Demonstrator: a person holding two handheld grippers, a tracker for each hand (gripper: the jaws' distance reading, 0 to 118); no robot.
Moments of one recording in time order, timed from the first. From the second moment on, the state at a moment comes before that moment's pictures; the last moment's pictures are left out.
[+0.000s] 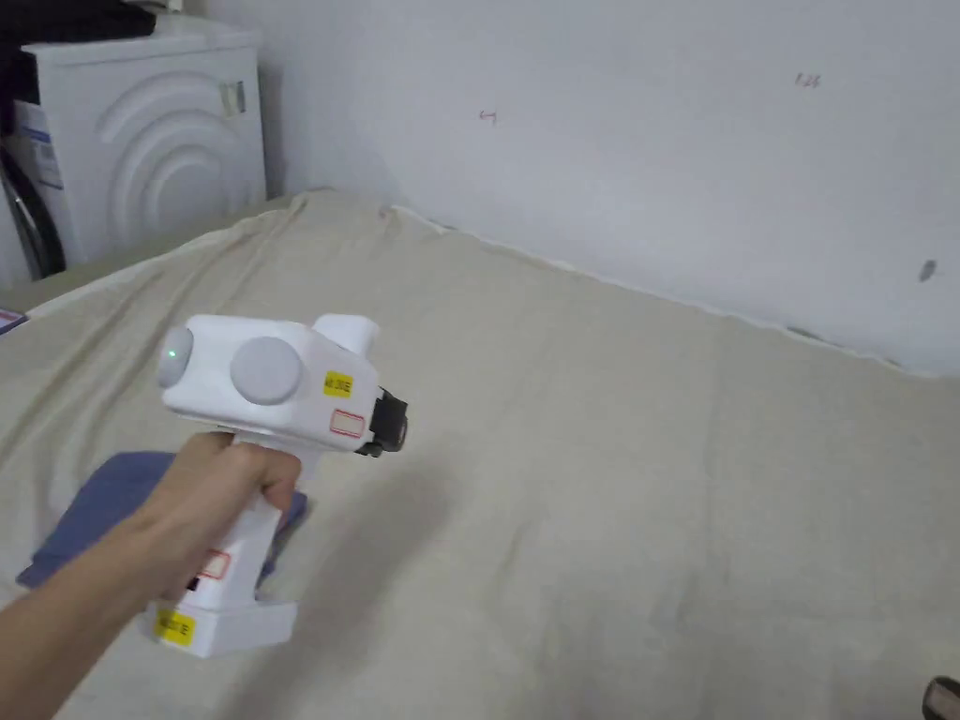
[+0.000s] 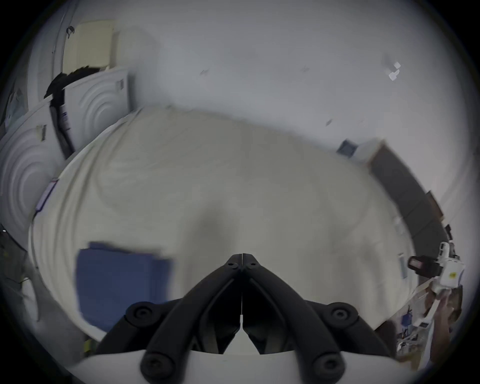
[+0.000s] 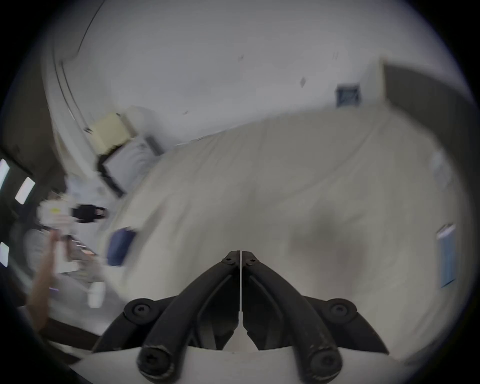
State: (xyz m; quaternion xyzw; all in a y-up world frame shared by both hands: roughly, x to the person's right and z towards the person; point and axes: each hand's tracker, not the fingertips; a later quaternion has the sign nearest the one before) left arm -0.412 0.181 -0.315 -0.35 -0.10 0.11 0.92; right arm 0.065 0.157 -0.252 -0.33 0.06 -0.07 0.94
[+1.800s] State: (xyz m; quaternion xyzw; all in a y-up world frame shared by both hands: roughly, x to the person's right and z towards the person) left arm -0.168 0.404 -0.290 -0.15 -0.10 0.04 0.98; right arm 0.115 0.391 -0.243 -0.07 -0.03 -0.01 1.00
